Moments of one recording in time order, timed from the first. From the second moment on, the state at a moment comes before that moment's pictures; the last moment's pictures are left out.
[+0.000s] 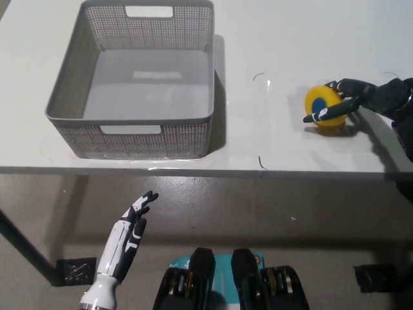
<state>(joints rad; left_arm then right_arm) -0.08 0.11 -0.10 0.25 0.18 -0.44 0.05 -1.20 -0.32 0.38 1.38 -0.45 -0.02 0.40</state>
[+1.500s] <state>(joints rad) -0.11 0.12 -0.09 0.26 0.18 -0.44 0.05 -1.22 -0.28 0.25 1.39 -0.40 -0.16 -0.08</state>
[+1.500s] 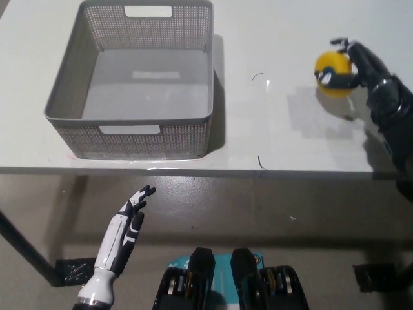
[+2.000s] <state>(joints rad) -0.10 0.12 -0.08 0.27 0.19 -0.44 0.05 -1.44 -0.20 0.21 1.28 -0.39 -0.19 -0.10</state>
